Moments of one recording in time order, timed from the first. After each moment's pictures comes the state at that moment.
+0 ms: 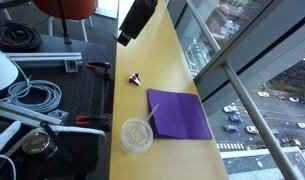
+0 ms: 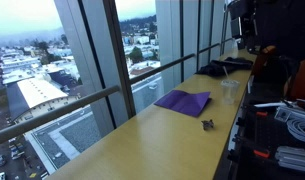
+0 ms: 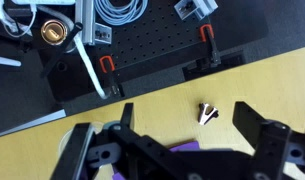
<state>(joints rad) -0.06 -0.26 -0.07 -2.31 0.06 1.75 0.10</state>
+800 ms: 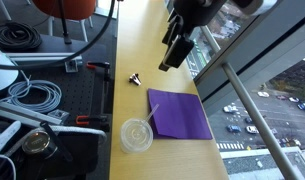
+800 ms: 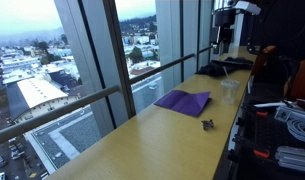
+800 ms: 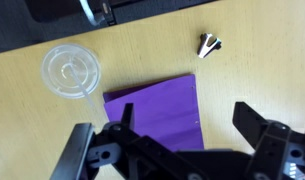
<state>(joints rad) -0.07 -0.14 -0.10 -2.28 0.10 2.11 -0.02</state>
